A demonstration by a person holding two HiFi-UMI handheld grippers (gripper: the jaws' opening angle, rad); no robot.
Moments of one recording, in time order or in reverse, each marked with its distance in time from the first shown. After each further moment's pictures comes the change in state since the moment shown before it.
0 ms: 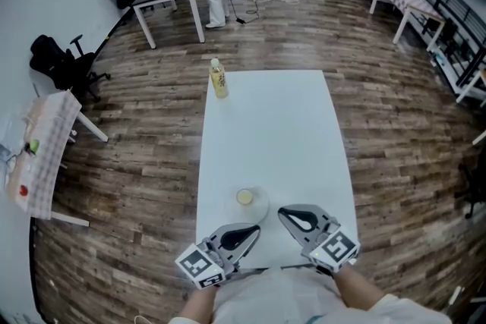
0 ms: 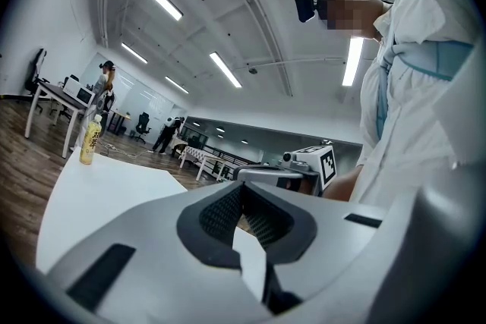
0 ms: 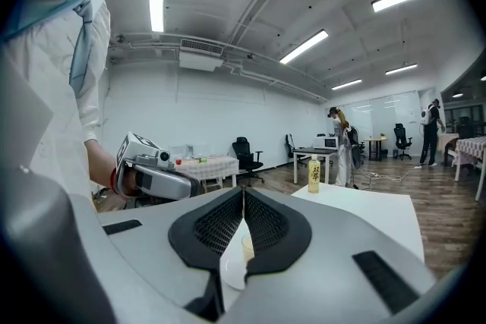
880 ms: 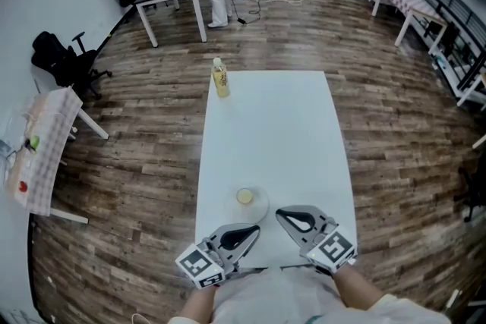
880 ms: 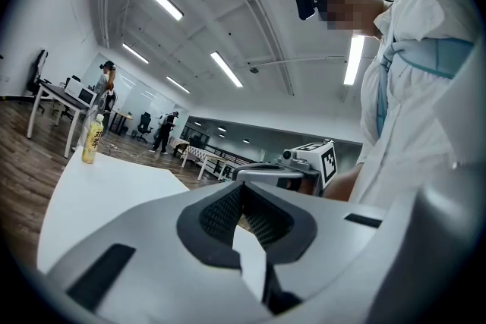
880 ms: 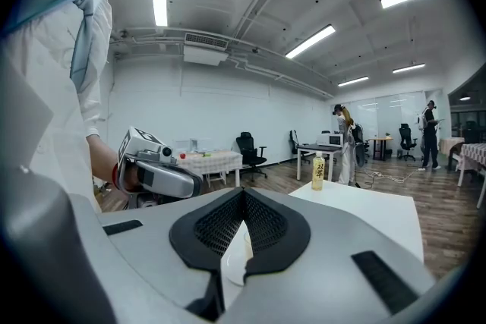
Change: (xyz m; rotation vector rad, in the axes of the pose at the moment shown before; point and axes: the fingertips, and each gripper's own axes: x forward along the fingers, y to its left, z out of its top) left arm -0.001 -0.001 -0.003 -0.001 0.006 0.013; right arm 0.003 0.006 -0.004 -0.033 0.041 0.031
